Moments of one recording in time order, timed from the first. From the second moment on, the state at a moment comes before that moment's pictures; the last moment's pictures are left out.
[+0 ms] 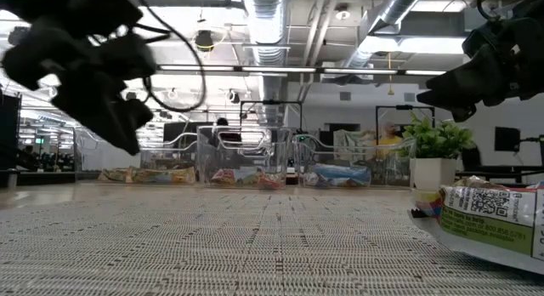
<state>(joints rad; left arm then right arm) -0.10 1.10 0.40 -0.11 0.11 -0.19 0.02 0.19 0.01 0.03 0.10 0.18</state>
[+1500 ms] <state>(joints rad) -0.04 0.09 0.11 -0.32 -0.02 -0.13 0.02 0.19 0.01 0.03 0.10 0.18</state>
